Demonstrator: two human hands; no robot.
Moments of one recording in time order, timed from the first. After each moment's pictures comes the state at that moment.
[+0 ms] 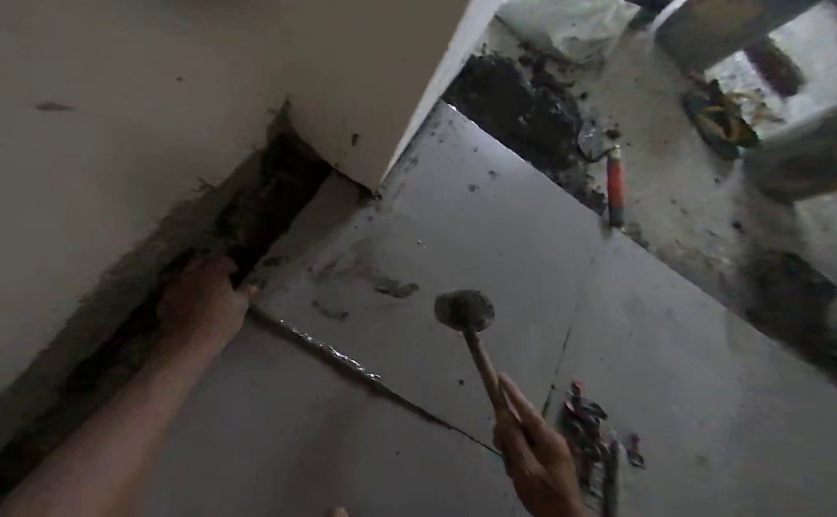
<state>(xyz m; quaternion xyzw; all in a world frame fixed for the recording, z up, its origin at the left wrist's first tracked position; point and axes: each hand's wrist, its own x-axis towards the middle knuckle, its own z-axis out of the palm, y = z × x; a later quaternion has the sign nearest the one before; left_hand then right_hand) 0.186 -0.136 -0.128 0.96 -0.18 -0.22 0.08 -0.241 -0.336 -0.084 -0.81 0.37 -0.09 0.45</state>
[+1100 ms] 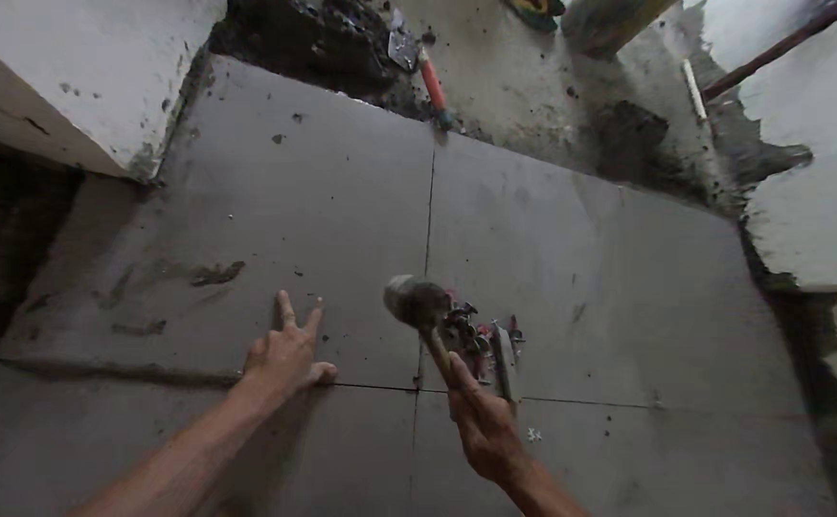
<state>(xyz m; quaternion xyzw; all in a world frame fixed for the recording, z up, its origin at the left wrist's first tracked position) -0.089 -0.315 -0.131 0.79 -0.50 -0.34 -0.14 -0.420 -0.362 -0.105 -0.83 0.40 -0.14 0.37</state>
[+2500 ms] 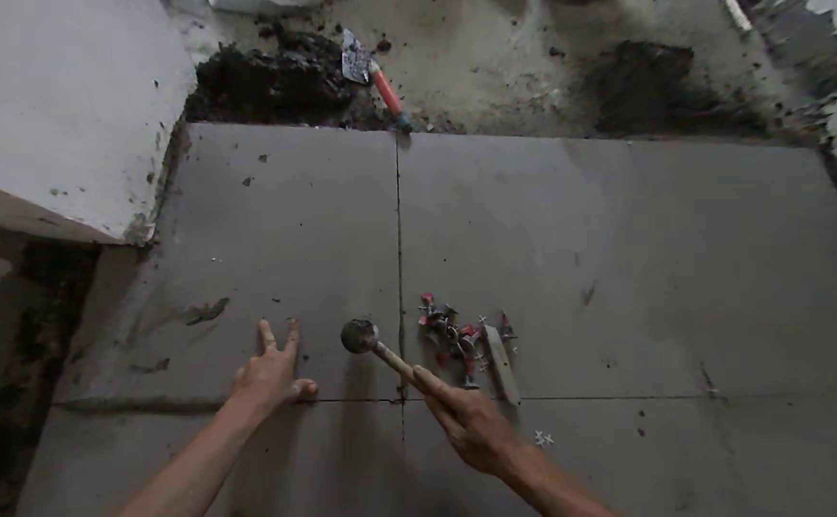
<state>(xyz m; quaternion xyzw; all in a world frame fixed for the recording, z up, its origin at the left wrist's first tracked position) -0.103 -0.331 -0.130 0.79 -0.46 -0.34 -0.22 -0.452 -0.394 -0.119 -0.82 0.37 0.00 0.42</state>
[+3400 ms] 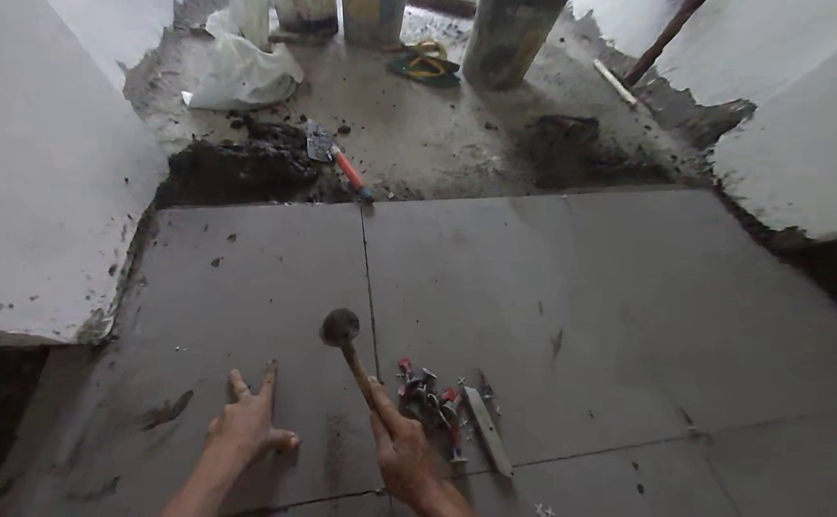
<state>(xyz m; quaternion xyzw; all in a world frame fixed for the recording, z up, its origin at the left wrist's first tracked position) -0.087 -0.401 -0.136 0.81 -0.43 -0.32 -0.24 -0.356 -0.418 -0.134 -0.73 0.50 -0.15 0.45</state>
